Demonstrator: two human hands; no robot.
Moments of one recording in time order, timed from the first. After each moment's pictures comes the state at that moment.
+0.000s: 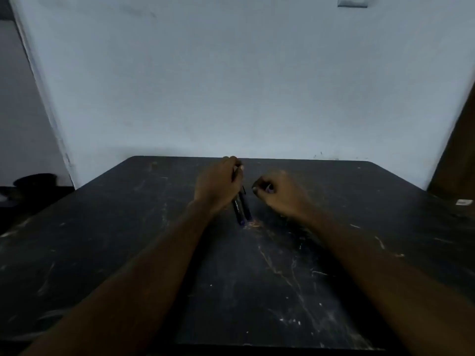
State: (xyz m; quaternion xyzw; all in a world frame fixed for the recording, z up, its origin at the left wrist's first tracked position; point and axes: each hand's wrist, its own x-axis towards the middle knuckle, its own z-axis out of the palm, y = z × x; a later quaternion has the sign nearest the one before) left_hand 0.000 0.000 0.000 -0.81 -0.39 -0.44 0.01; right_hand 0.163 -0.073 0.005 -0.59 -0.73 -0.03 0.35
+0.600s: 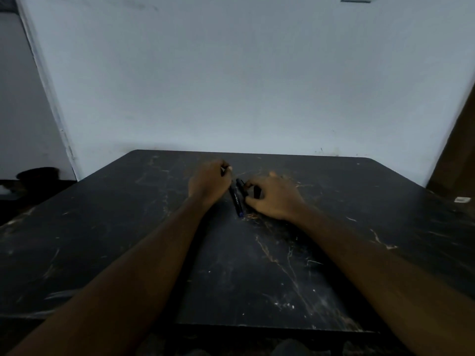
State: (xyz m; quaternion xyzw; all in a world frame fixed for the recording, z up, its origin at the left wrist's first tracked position) left_hand -0.013 0.012 -0.012 -0.75 -0.50 -0.43 -0.04; right_hand 0.152 -0.081 -0.007 -0.59 -0.76 -0.08 0.26
